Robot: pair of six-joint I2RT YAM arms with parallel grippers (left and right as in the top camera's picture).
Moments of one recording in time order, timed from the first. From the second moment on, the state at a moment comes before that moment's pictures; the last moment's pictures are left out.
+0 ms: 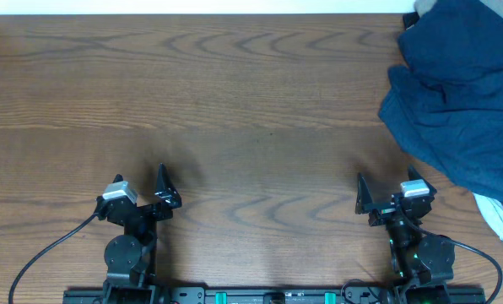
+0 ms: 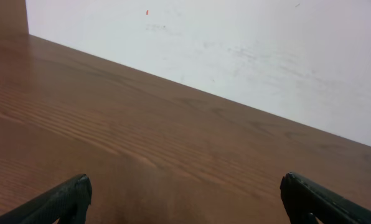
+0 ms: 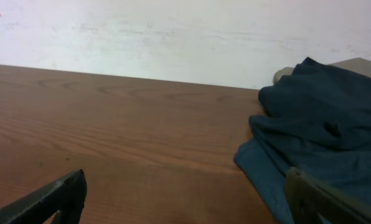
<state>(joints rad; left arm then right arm) -0.10 0.01 0.02 -0.10 -0.19 -0.33 0.12 0.01 0.01 -0.07 -0.04 -0.01</state>
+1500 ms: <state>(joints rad) -0.10 0.68 0.56 -0.61 -0.13 -0.33 0.12 0.86 0.49 -0.32 0.04 0.10</state>
